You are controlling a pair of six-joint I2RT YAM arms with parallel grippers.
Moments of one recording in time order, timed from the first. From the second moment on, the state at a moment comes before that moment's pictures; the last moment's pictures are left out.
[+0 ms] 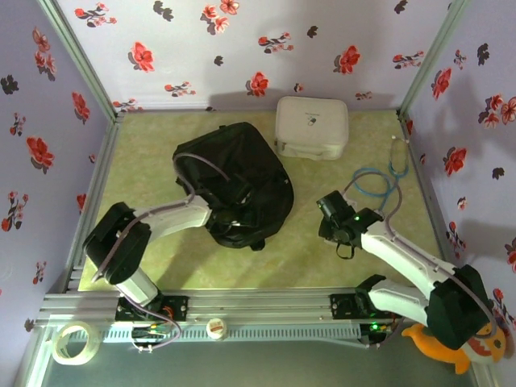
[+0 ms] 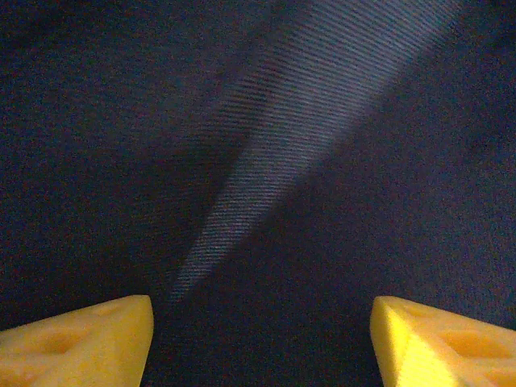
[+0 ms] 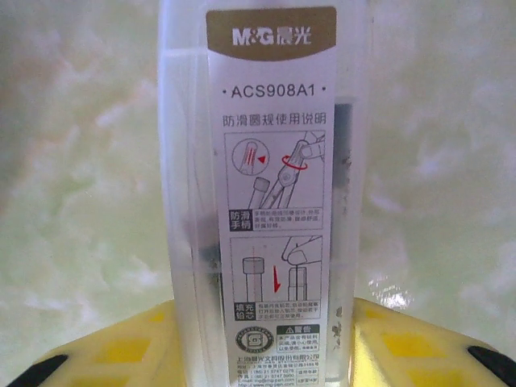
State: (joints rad) left arm -0.84 1.65 1.00 -0.41 0.03 -0.65; right arm 0.56 1.07 0.65 -0.79 0.22 0.81
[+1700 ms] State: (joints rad) left arm -0.49 2.05 1.79 -1.00 -0.15 -0.23; right arm 0.70 1.54 1.07 -0.45 -0.13 0.50
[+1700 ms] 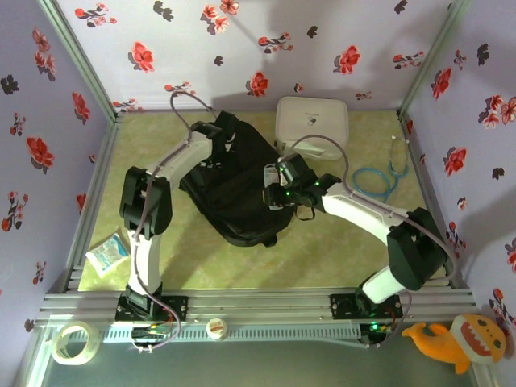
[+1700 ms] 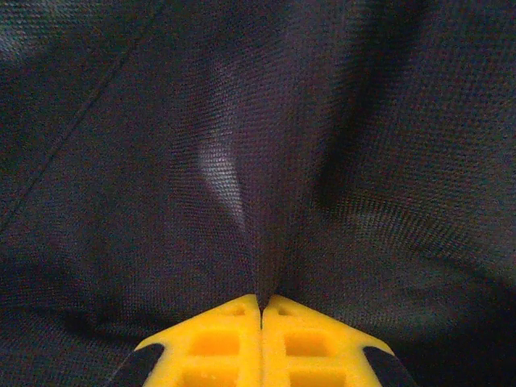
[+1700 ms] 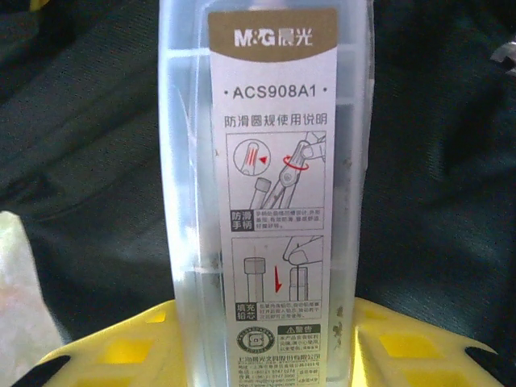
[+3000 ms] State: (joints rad) left arm -0.37 1.74 1.53 -0.80 0.30 -0.42; right arm 0.80 1.98 1.52 -0.69 -0.11 0.30
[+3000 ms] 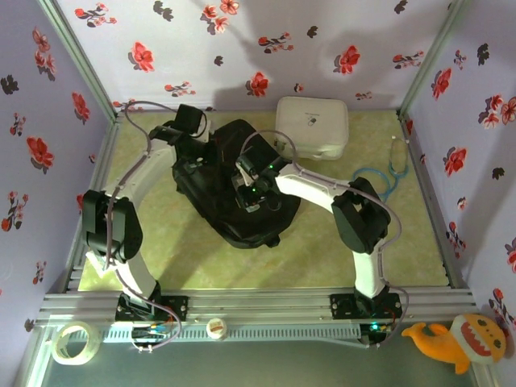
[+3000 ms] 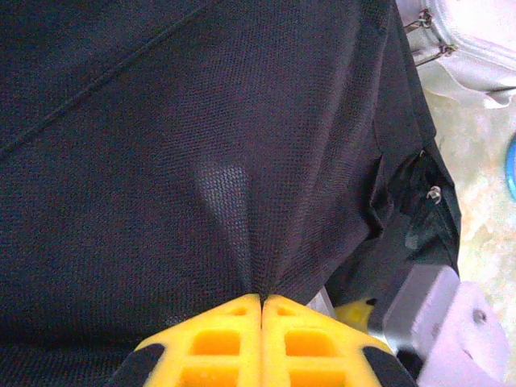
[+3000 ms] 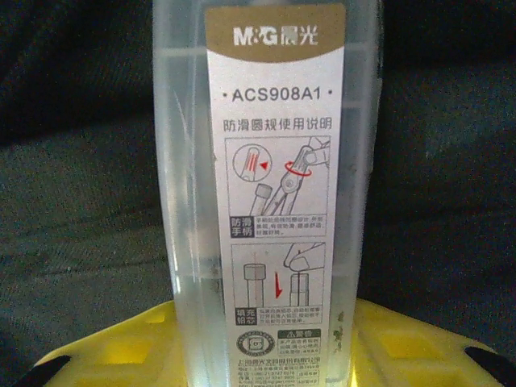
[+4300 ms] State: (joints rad) left arm -0.29 1.82 1.48 -0.74 0.38 -0.49; right arm 0.73 1.77 1.33 -0.43 -0.15 0.61
